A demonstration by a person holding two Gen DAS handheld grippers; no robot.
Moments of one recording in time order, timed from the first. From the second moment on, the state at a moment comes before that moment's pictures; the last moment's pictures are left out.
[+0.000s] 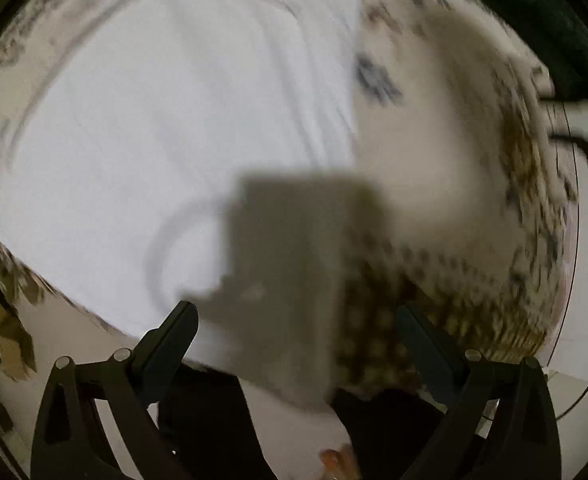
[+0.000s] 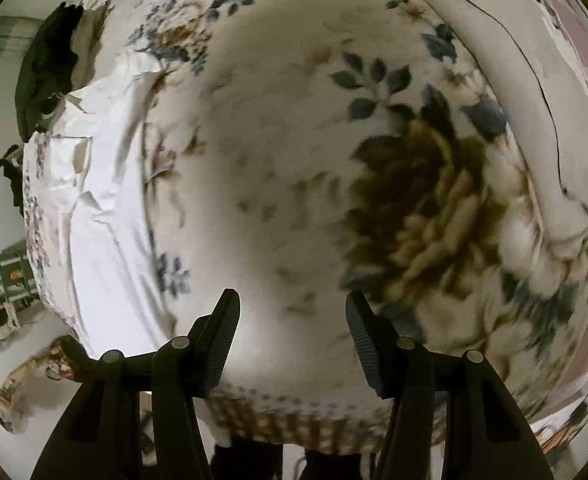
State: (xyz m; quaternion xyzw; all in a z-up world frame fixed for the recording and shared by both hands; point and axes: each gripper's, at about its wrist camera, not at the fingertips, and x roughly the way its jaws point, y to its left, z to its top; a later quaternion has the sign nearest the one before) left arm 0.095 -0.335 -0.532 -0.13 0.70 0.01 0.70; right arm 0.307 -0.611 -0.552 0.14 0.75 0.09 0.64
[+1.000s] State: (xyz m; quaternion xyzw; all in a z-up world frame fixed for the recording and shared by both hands) left arm 0.073 -0.244 -0.441 -0.20 0.60 0.13 0.77; right arm 0.524 -0.395 -0.624 0.22 0.72 0.20 0.62
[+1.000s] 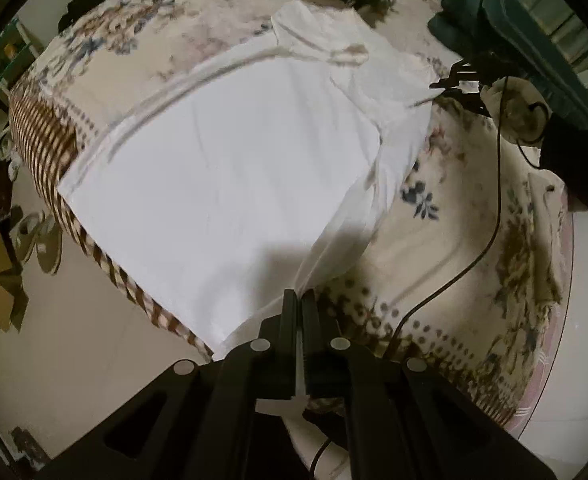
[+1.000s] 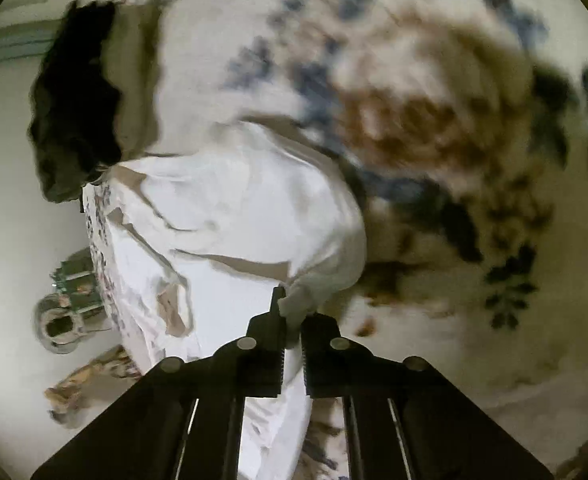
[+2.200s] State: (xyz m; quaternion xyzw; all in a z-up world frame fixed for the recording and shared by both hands) left arm 0.062 0.112 -0.563 -0.38 0.60 0.13 0.69; right arm 0.523 -0.123 -0.557 0.11 0.72 0.15 0.67
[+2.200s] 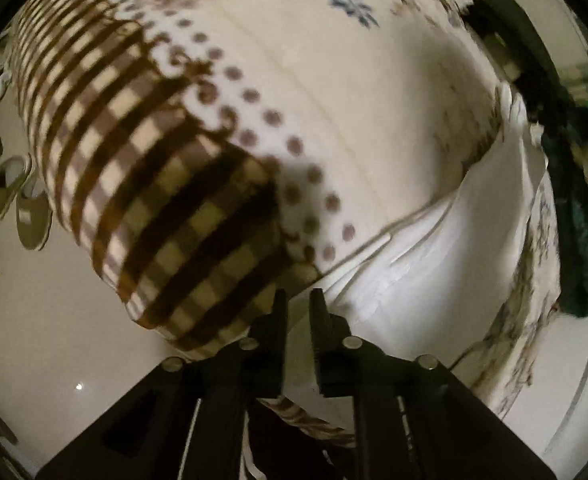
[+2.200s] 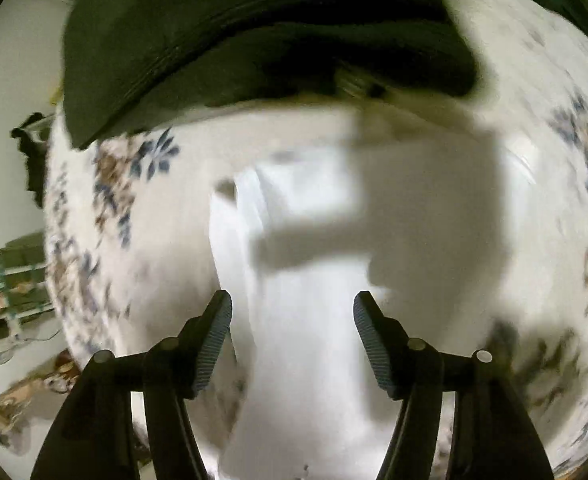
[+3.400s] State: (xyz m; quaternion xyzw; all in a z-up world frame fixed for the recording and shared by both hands) left arm 0.529 0.020 -0.523 -0.18 0.52 -0.15 0.82; right arm 0.543 -0.277 -0.623 0.27 0.67 0.07 0.69
